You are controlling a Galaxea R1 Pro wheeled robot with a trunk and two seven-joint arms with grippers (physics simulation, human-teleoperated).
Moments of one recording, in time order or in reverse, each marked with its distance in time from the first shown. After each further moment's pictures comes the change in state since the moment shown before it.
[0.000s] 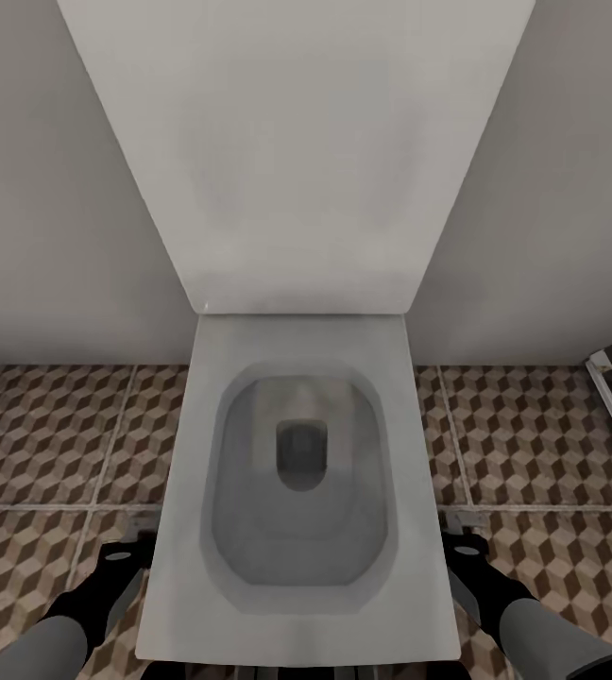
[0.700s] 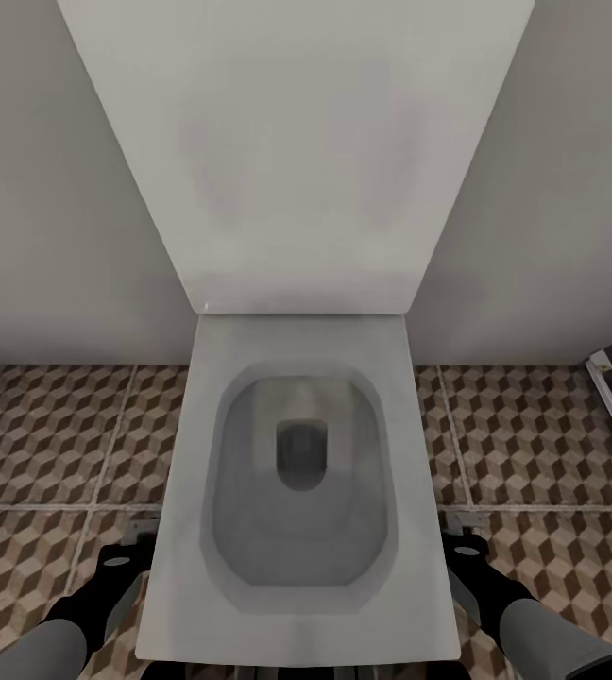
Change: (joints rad) left arm 0.000 0.000 -0.002 0.030 0.000 -0.057 -0.001; right arm 0.000 0.001 0.000 0.001 -0.001 -0.001 0.001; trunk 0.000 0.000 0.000
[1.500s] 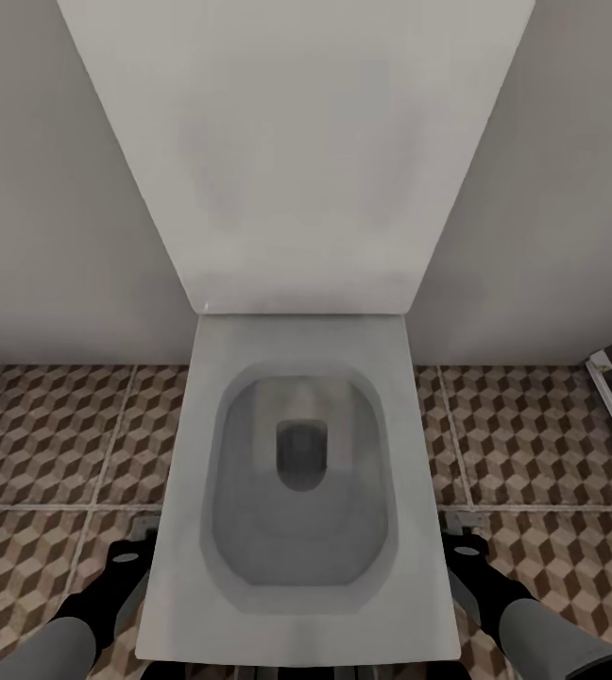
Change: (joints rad) left arm 0.000 -0.027 0.007 -0.024 -0.002 0.008 0.005; right arm 0.000 0.000 0.000 0.000 0.001 0.000 0.000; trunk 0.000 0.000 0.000
